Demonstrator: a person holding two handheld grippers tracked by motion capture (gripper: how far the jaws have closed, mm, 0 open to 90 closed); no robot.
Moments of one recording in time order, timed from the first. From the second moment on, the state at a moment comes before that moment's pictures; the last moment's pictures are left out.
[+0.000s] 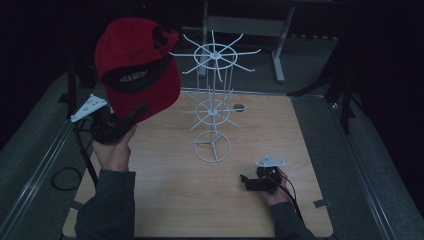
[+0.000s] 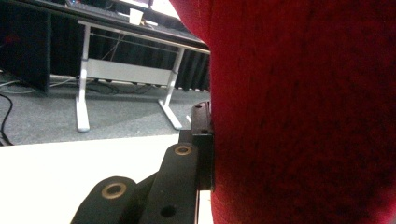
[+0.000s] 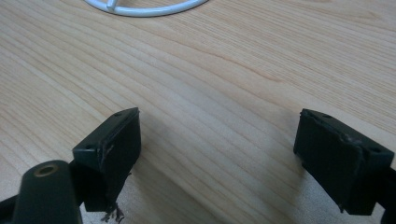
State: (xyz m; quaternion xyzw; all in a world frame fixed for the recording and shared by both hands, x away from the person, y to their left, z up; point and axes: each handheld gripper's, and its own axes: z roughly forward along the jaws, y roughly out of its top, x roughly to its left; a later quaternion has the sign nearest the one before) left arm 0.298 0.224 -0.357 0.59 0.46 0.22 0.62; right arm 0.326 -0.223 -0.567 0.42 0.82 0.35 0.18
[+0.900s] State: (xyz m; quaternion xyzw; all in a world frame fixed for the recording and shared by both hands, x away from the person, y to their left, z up) left arm 0.290 0.223 -0.393 0.60 0.45 0.20 0.63; right arm 0.327 -0.223 -0.567 0.42 0.82 0.35 0.18
